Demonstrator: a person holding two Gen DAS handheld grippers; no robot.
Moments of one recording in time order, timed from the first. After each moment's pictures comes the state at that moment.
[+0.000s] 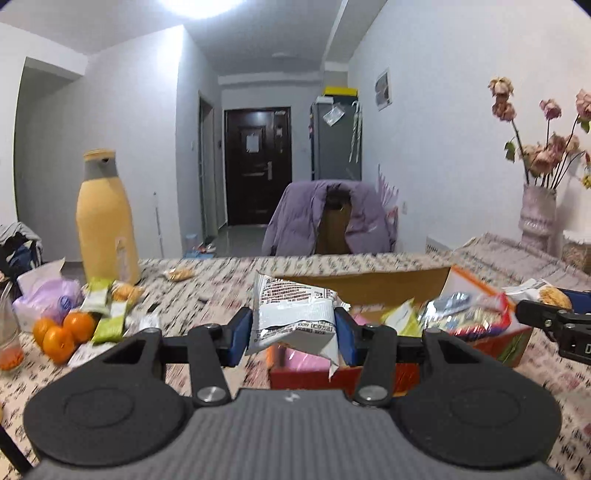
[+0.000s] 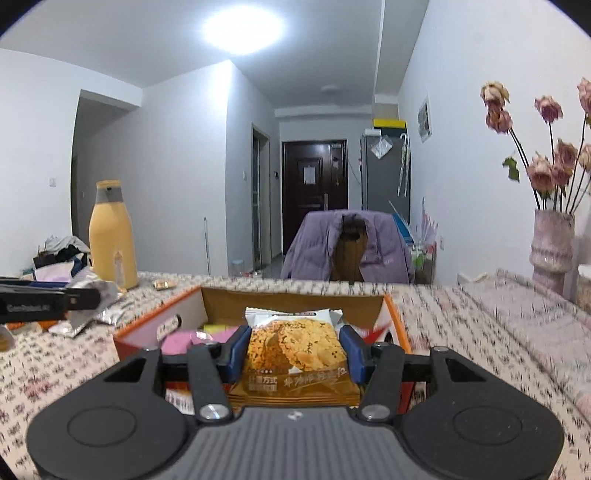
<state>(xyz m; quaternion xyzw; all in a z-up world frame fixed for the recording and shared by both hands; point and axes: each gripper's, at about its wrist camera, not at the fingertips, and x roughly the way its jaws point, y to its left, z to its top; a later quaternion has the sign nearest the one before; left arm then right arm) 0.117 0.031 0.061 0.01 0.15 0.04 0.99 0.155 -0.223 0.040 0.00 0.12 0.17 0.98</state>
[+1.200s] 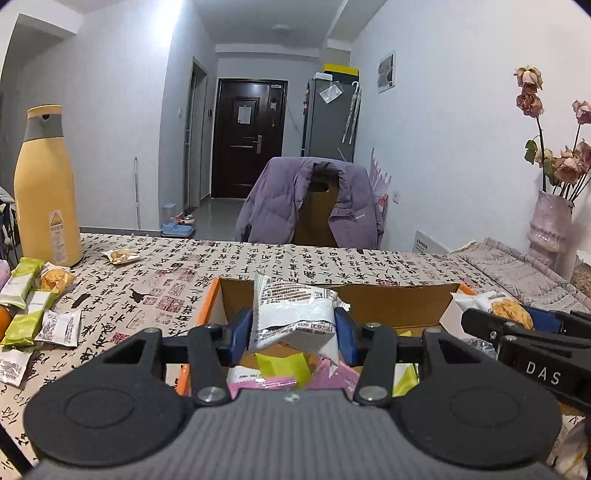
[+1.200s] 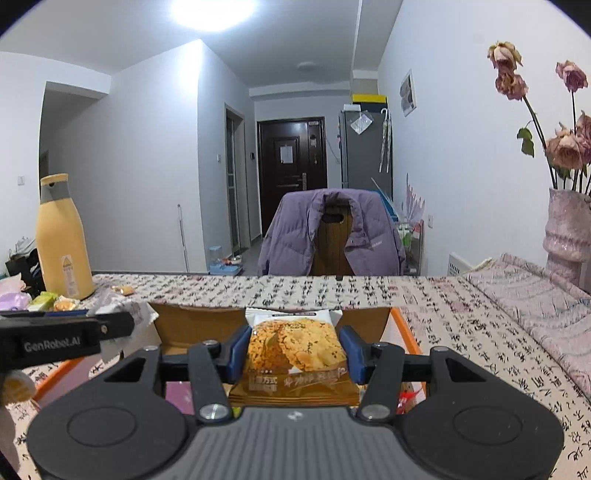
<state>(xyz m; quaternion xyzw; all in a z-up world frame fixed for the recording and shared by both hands) 0.250 0.019 0.036 -0.04 0.19 0.02 0.98 0.283 -0.192 0.028 0.01 0.17 0.13 0.98</state>
